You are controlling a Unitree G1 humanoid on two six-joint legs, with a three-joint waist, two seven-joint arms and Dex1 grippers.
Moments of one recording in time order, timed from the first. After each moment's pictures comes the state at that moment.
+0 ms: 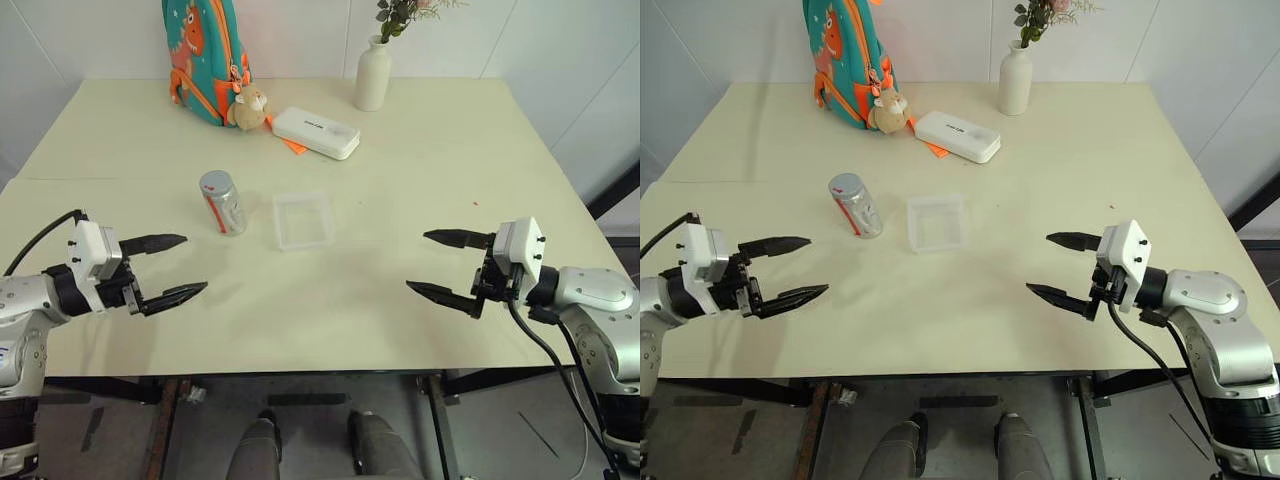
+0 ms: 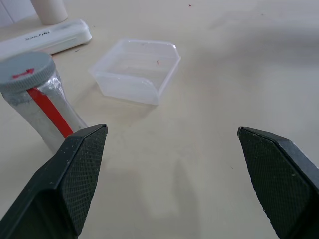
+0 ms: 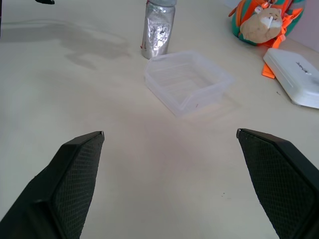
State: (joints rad) left arm -0.16 0.85 0.37 -0.01 -0.52 0.16 -1.12; right arm -0.27 -0.76 -0.15 -0.23 0.50 0.24 1.06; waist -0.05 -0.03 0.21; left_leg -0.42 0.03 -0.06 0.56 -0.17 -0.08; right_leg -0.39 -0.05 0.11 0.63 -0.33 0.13
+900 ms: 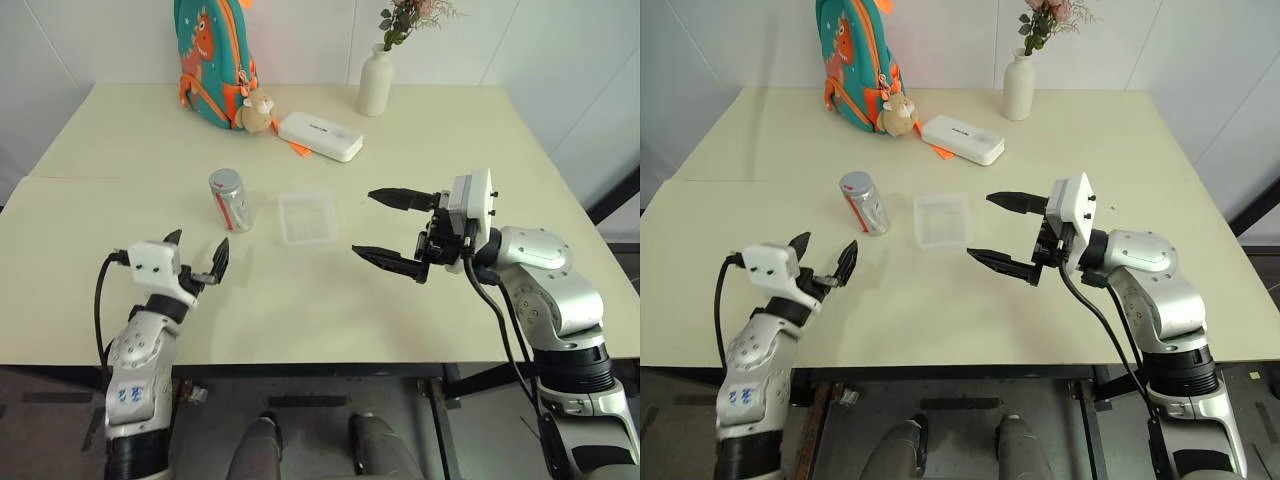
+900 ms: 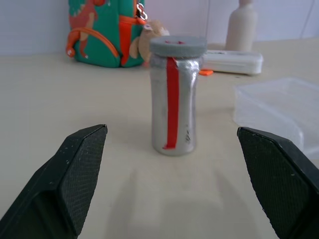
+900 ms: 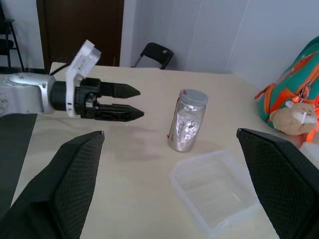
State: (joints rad) left arm -0.20 0.24 0.26 -0.13 -0.18 0.14 -0.19; right arm -0.57 -0.53 0.01 -0.20 0.52 0.31 0.99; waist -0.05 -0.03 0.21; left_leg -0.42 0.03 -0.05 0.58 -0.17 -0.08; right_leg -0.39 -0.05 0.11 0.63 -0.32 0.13
